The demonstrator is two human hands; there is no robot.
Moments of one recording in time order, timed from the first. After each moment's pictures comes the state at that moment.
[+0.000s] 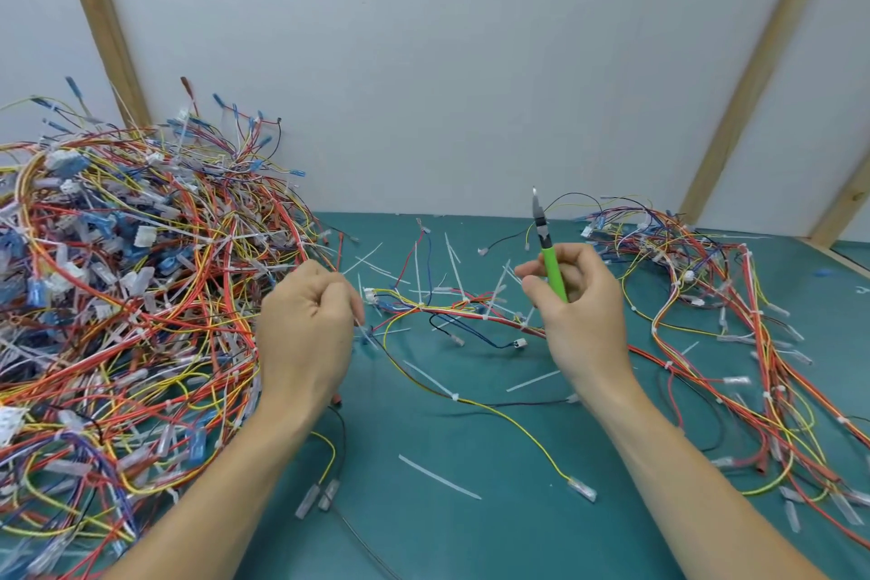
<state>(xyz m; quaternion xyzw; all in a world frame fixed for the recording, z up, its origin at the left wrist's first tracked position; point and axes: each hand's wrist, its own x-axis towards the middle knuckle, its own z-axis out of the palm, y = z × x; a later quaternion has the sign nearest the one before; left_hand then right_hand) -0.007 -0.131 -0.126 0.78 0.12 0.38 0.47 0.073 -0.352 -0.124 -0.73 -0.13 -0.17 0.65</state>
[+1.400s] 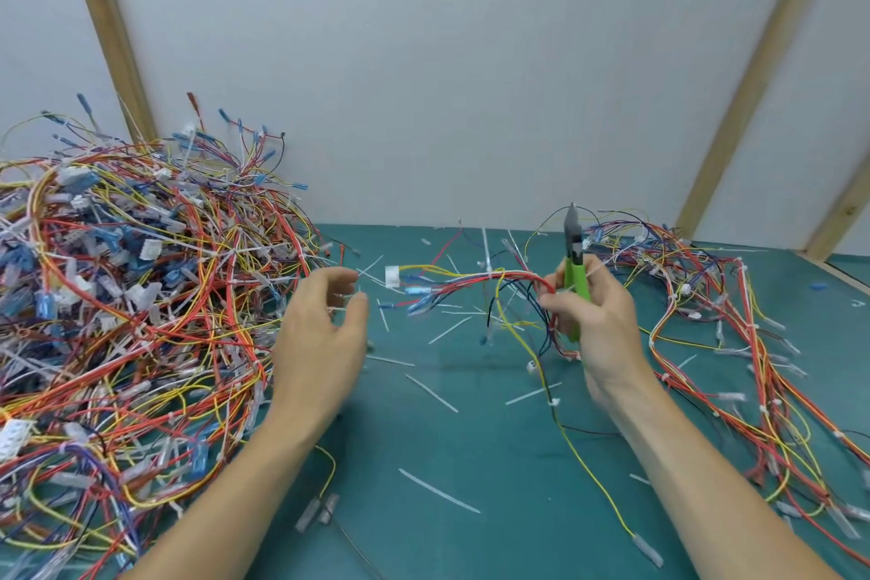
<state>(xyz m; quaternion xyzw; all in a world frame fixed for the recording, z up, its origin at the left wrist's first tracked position) 0.007 -0.125 -0.146 0.80 0.11 0.37 0.46 0.091 -0.373 -0.123 -0.65 -0.15 -0.08 0.74</state>
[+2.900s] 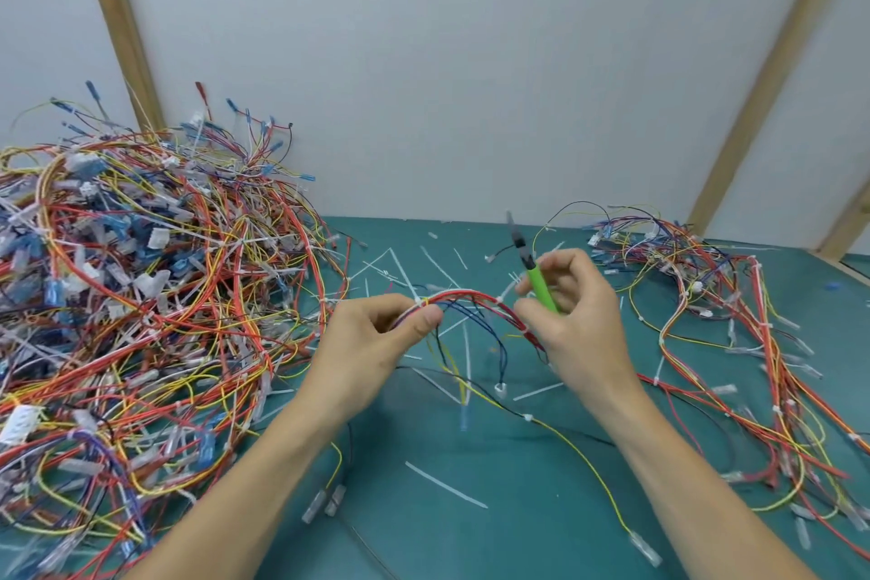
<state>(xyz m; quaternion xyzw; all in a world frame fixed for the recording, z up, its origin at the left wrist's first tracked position) -0.005 -0.146 -0.130 0.80 -0.01 0.20 0.57 0.065 -0.348 -0.119 -0.73 -0.21 -0.15 0.64</state>
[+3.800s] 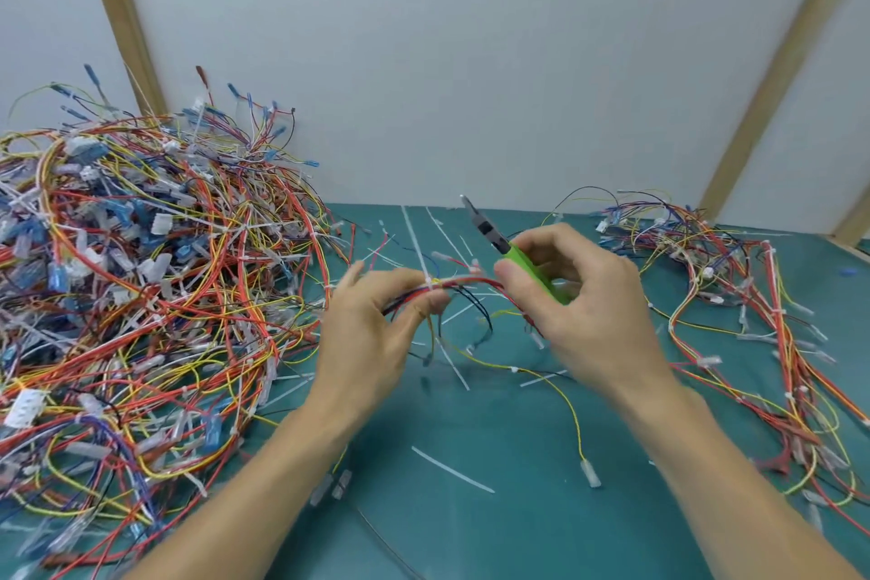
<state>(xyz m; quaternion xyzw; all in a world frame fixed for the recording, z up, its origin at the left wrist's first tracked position) -0.004 -0.153 -0.134 0.82 -0.07 0.37 0.42 0.039 -0.348 -0.090 -0.78 -0.29 -0.20 0.51</state>
